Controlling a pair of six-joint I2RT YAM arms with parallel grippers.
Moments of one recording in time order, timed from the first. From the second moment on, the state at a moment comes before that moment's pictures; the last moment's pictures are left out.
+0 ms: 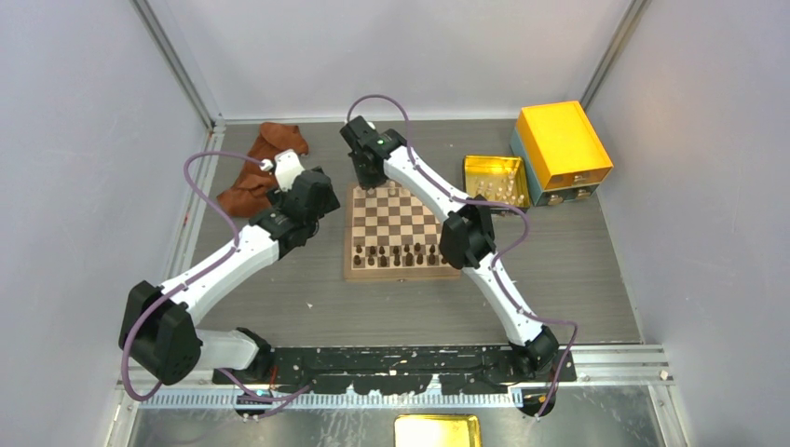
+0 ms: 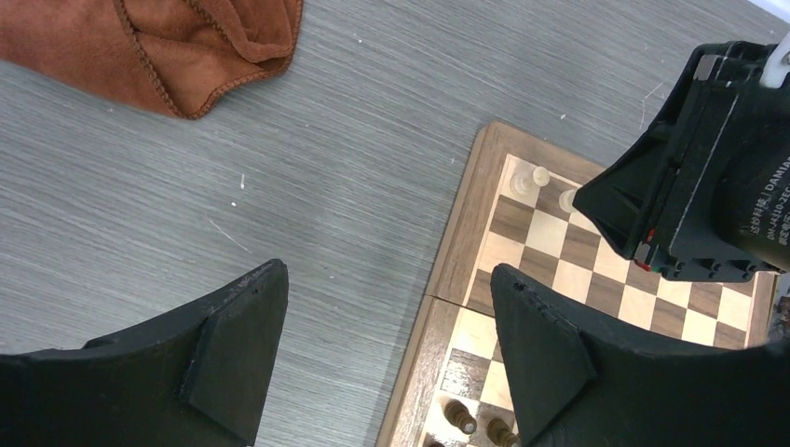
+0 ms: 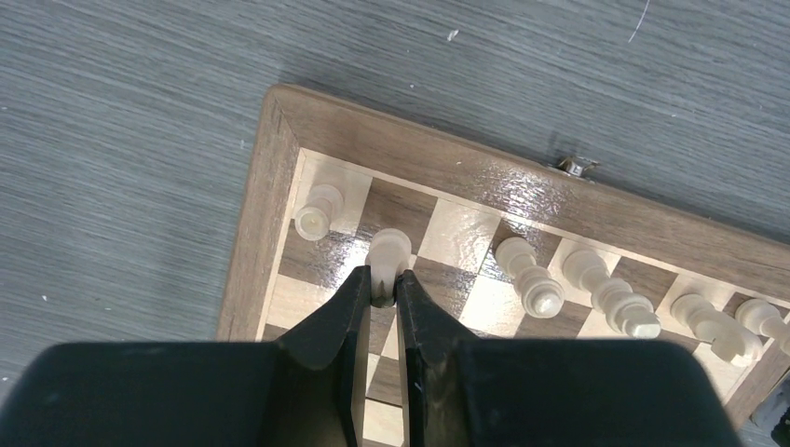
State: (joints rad) left arm -0.57 1.30 0.97 -0.35 -0.66 -0.74; right arm 0.72 2.56 2.59 -1.06 0.19 0.33
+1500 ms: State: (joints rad) left arm -0.54 1.30 0.95 -0.30 -0.62 -0.74; right arm 0.72 2.61 2.63 -1.06 0.17 0.33
